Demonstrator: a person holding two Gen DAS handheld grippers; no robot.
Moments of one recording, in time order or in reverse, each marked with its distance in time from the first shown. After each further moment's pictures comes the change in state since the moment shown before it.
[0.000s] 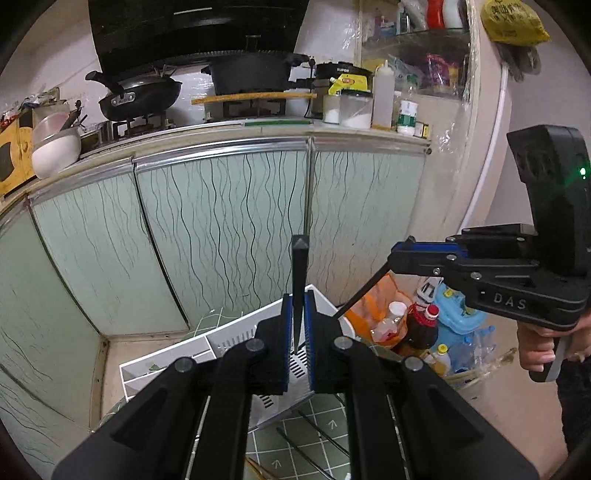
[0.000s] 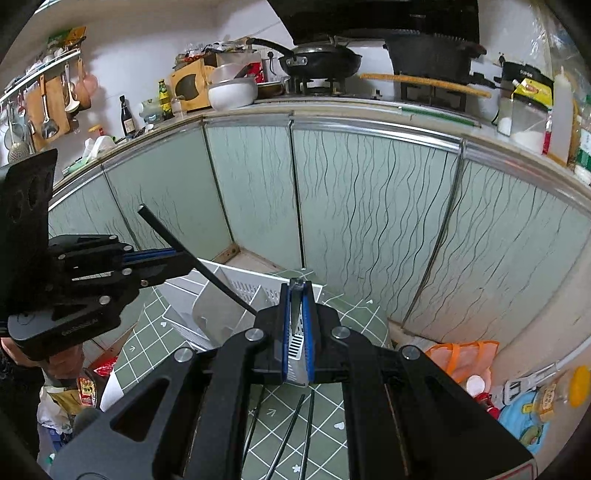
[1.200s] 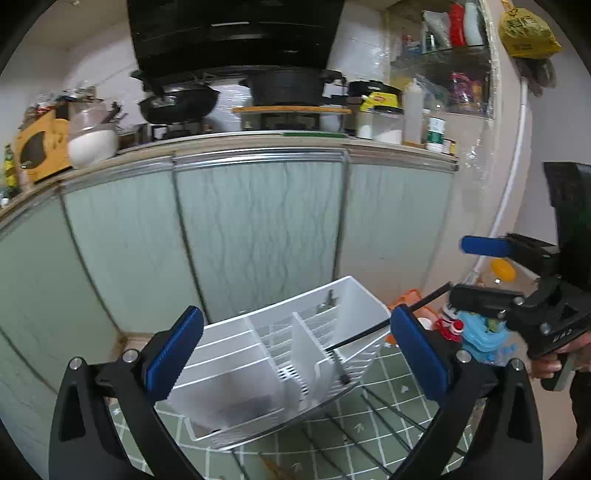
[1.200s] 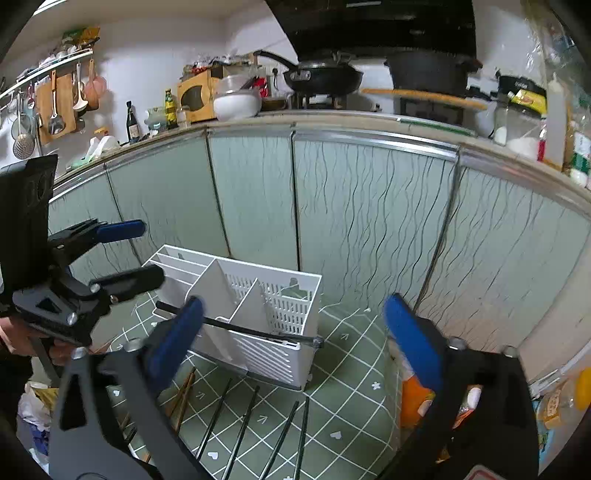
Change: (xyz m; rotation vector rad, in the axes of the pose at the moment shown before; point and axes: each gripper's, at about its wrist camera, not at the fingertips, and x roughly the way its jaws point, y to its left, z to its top) left arm -0.021 0.024 -0.029 -0.063 -0.091 0.125; right arm -0.013 0.003 -0.033 -0.041 -0.107 -0.035
